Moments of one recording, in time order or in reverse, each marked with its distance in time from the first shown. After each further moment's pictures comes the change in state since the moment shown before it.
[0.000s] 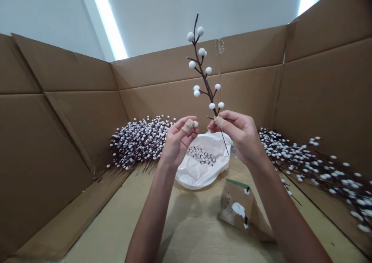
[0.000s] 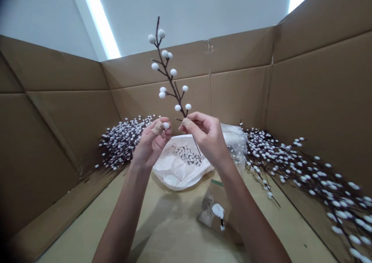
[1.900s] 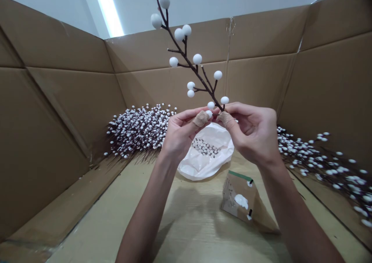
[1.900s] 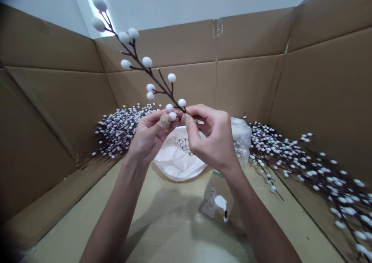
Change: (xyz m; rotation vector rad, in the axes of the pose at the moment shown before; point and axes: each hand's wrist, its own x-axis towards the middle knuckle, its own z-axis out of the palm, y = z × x) left_hand -0.010 -0.001 0.001 0.122 -0.007 0.064; right_hand -0.015 -0.002 0.020 -0.262 0.014 -0.189
